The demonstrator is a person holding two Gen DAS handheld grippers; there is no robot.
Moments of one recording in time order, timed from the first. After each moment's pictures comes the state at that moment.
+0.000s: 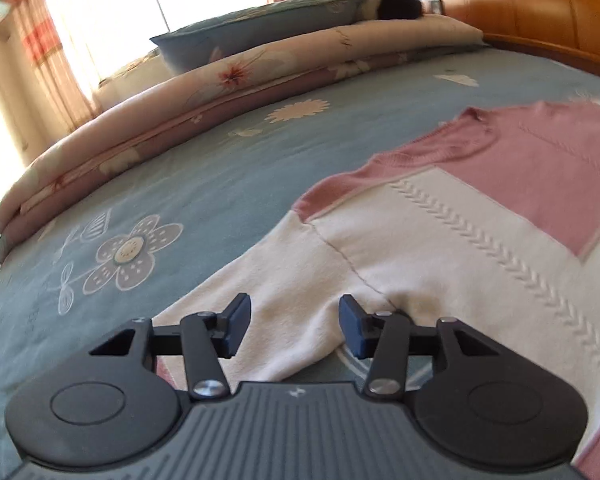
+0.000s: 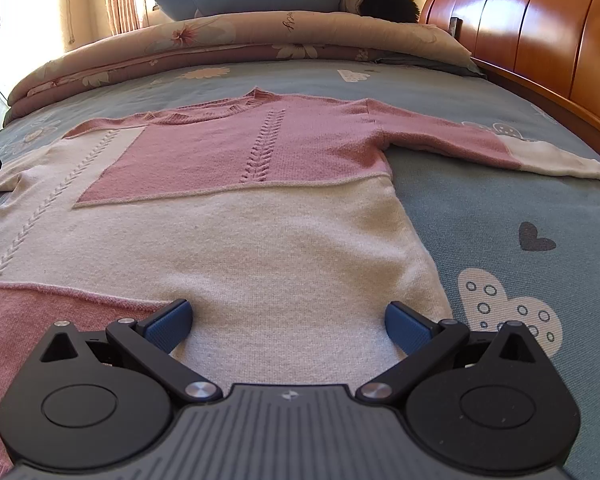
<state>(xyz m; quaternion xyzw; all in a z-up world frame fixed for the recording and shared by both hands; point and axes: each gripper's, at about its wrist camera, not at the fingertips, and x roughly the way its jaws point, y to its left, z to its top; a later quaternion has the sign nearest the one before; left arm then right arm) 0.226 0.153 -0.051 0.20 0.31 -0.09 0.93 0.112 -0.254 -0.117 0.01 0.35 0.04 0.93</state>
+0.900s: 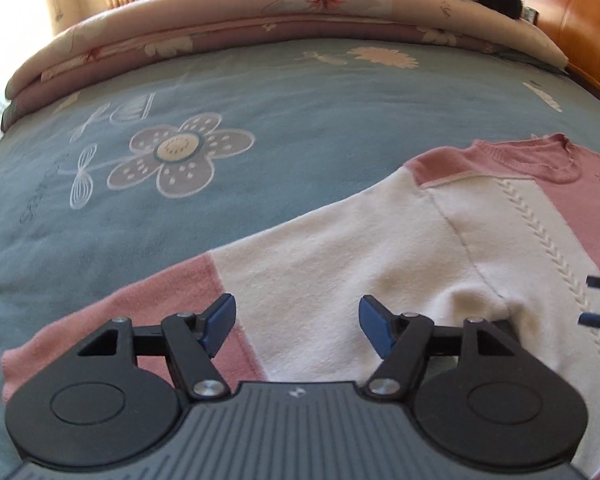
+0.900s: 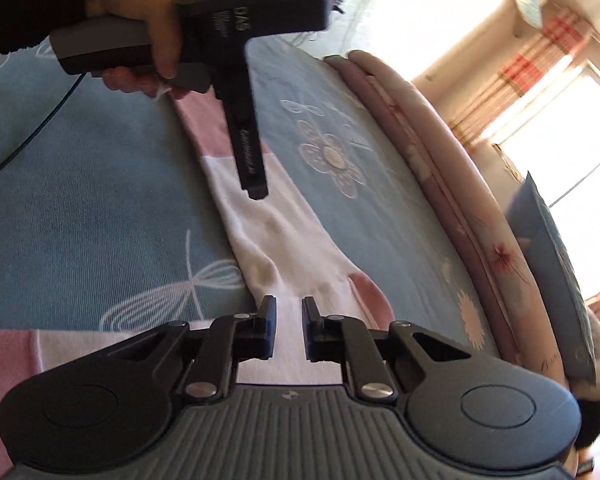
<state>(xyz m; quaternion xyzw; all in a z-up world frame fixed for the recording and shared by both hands) 0.293 0.262 -0.069 0.03 0.43 -0.01 0.90 0.204 0.070 -0.046 -0.47 0.16 0.39 0.77</state>
